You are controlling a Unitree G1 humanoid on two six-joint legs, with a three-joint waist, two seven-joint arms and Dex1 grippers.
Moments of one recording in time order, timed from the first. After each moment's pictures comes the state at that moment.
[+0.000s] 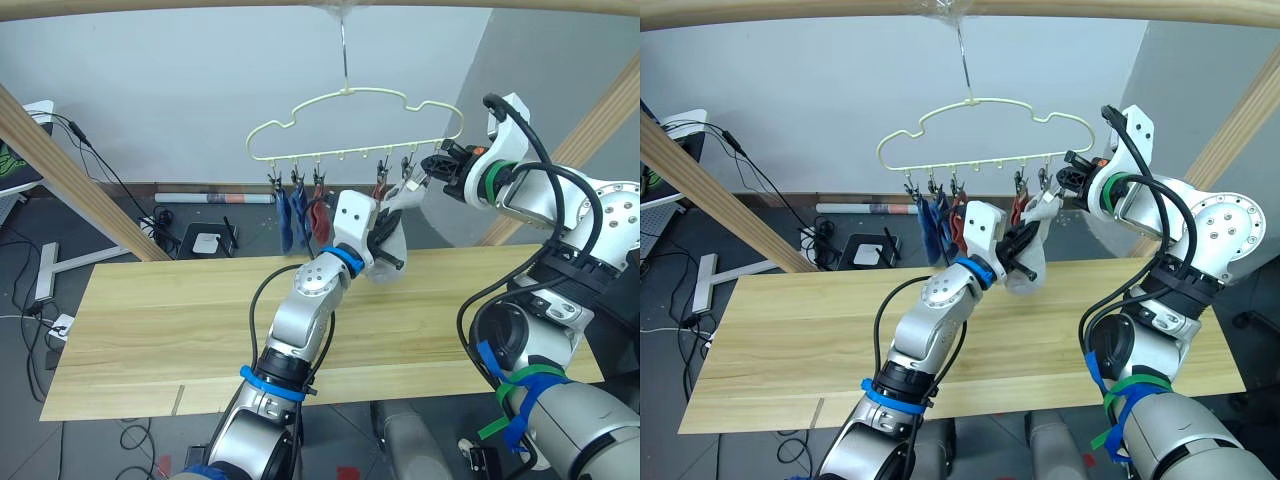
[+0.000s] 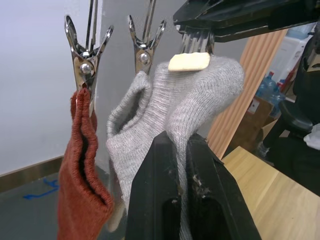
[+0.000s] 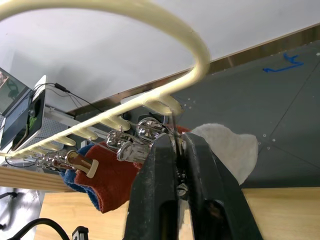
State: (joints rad) left arm -0.57 -0.11 -0.19 0.09 -0.15 0.27 -0.34; right arm -1.11 -0.14 -0.72 -0.05 0.87 1.61 -0.43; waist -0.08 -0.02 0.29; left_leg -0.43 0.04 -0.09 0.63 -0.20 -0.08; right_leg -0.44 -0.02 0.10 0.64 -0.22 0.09
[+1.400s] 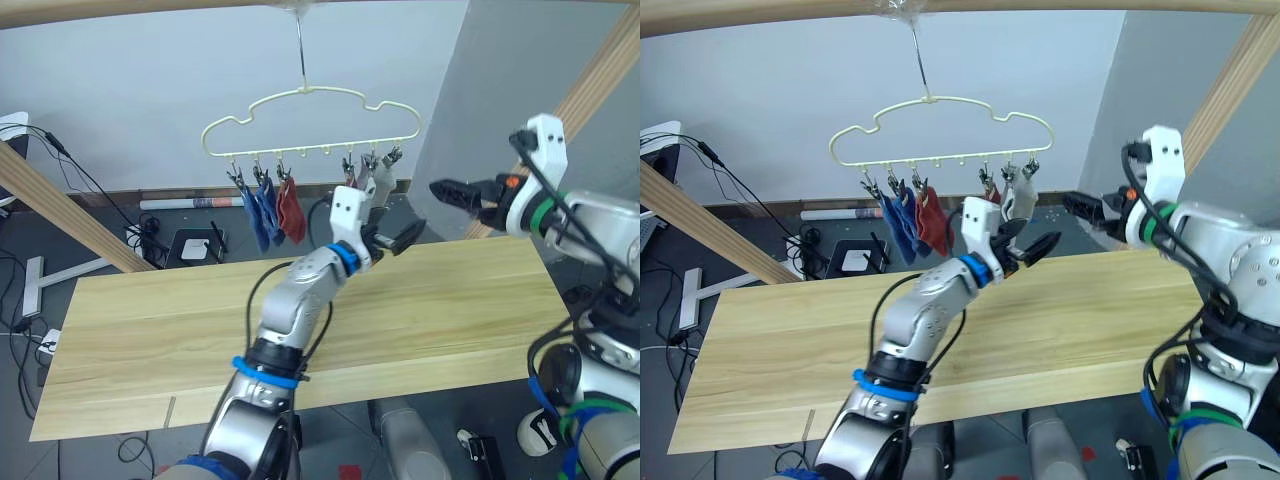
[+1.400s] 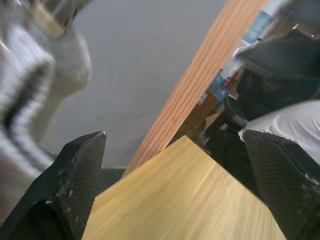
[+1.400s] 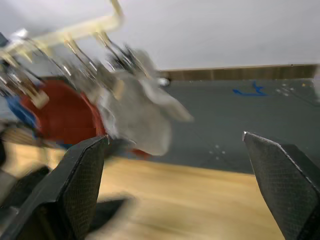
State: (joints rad) left arm -0.57 0.05 -0.12 0.03 -0.38 0.50 -0.45; right arm -0.73 -0.53 -0.42 -0.33 0.91 1.50 0.03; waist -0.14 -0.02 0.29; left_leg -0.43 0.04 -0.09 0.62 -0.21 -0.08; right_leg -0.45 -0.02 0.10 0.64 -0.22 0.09
